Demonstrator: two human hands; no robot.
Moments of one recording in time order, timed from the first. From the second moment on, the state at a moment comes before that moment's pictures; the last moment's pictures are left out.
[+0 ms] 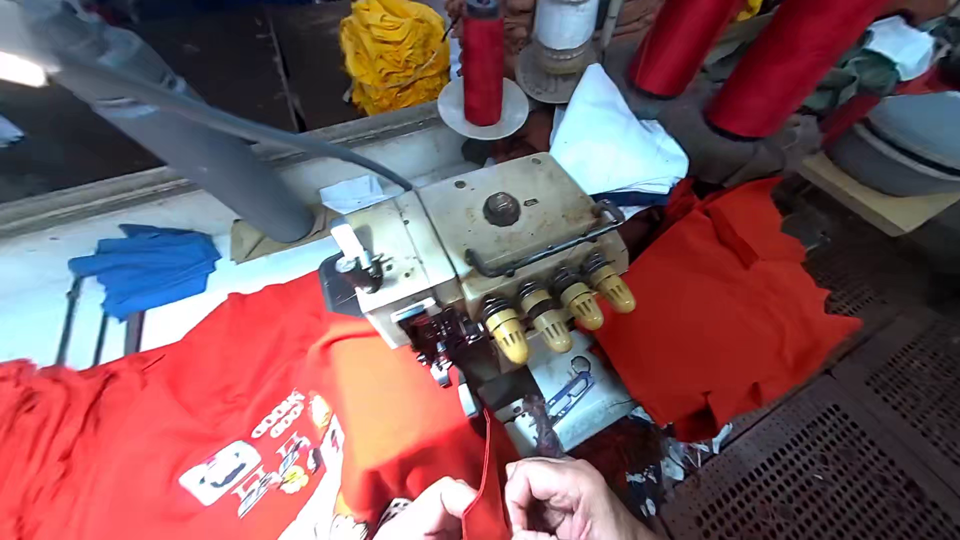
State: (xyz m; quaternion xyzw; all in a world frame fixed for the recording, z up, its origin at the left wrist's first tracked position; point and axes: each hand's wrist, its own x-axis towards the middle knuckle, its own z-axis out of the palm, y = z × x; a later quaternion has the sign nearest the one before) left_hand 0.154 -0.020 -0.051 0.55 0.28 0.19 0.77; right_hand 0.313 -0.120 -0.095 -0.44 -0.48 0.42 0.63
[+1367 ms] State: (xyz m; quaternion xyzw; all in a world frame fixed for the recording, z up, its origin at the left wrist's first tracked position) left_hand 0.100 0.070 0.017 0.85 0.12 0.22 0.47; right_hand 0.309 -0.062 -0.107 -0.31 -0.51 0.51 0.62
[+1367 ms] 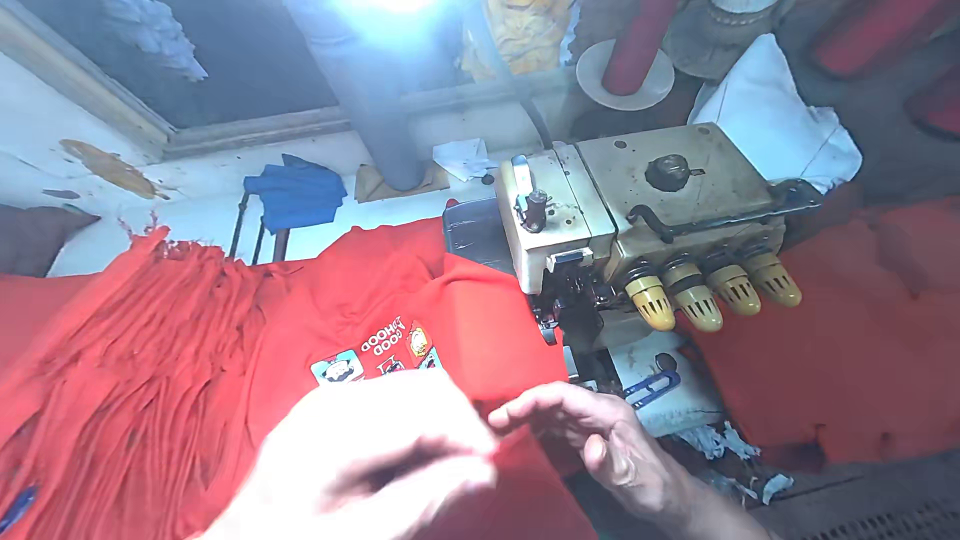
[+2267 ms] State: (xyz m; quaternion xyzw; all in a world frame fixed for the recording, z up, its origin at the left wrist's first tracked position) left_hand 0.178 0.090 -0.070 0.91 0.22 0.21 0.27; right_hand 0.283 -0.100 -0.155 -0.56 -0.42 0.34 0.62
